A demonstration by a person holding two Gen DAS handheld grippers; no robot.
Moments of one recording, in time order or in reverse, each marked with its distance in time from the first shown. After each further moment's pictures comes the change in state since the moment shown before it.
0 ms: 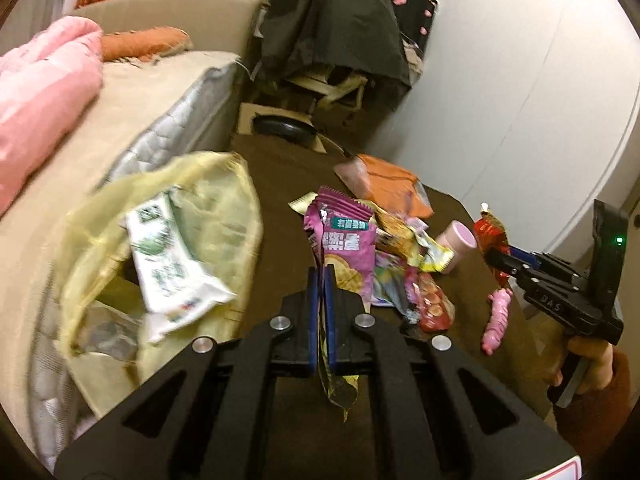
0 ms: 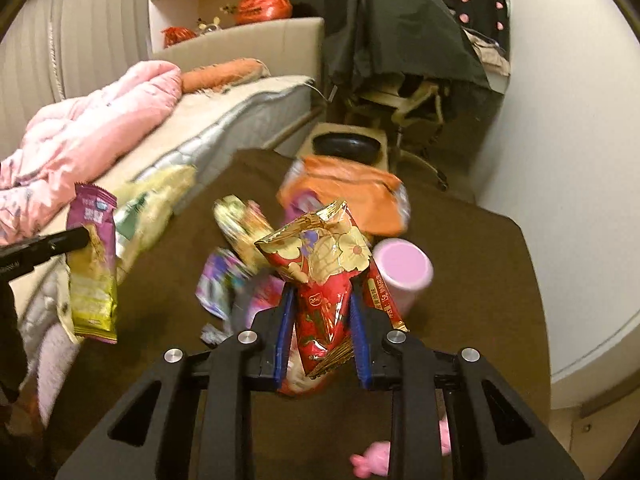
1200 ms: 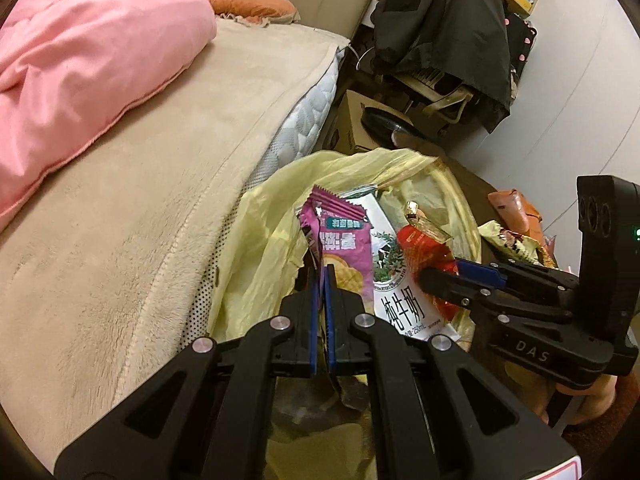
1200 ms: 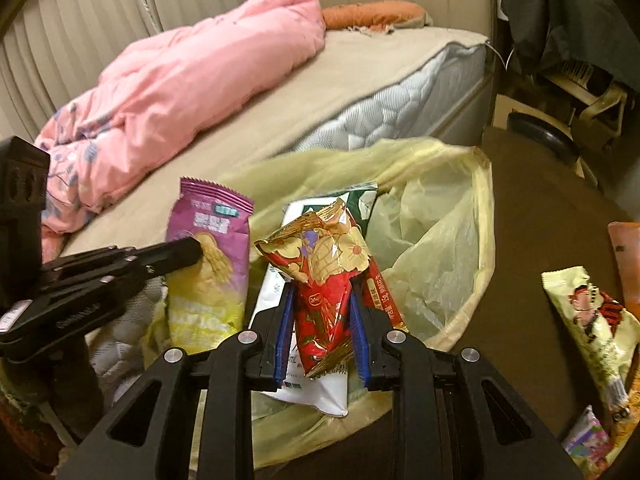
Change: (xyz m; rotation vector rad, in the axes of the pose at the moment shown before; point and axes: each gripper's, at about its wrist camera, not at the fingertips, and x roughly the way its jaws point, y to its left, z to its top) left arm 0.026 0.182 -0.006 -0.198 0.051 0.171; right arm 0.172 0.227 0.049 -0.173 0.228 0.388
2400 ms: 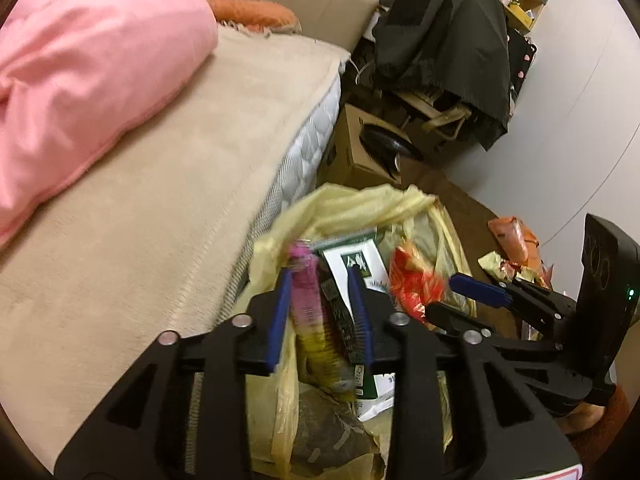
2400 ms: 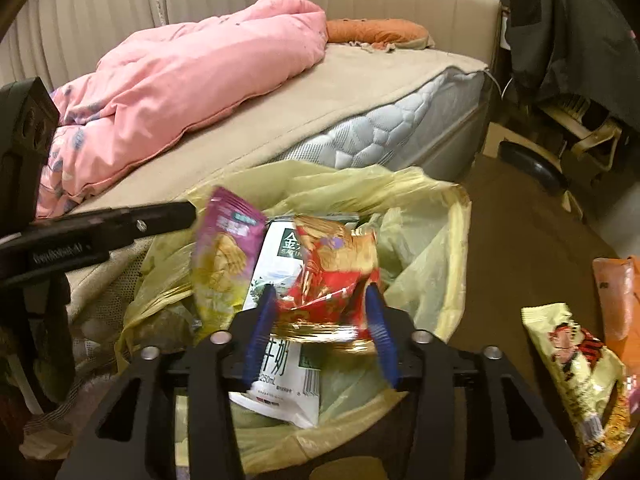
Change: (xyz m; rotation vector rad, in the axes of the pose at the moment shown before) left arm 0.001 0.011 0.026 -0.015 -0.060 -0.021; right arm -0.009 0.001 0.007 -0.081 -0.068 -0.087
